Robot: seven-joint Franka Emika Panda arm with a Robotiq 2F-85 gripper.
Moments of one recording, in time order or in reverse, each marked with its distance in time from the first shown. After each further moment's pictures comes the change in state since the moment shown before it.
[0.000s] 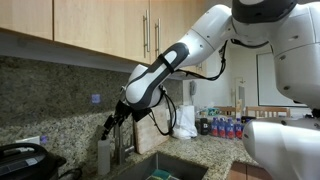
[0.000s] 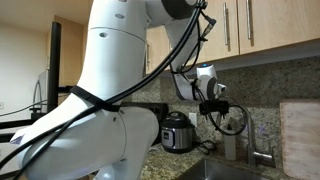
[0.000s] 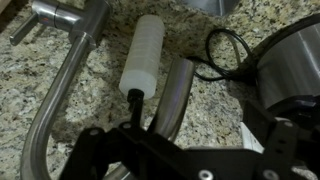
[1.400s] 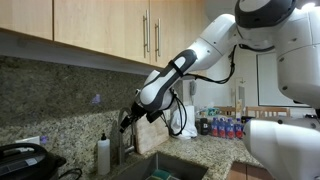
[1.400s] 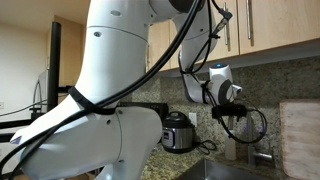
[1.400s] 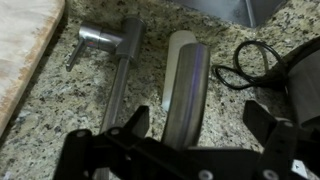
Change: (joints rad) arm -0.175 -0.069 0.045 -0.058 0.000 0.069 -0.100
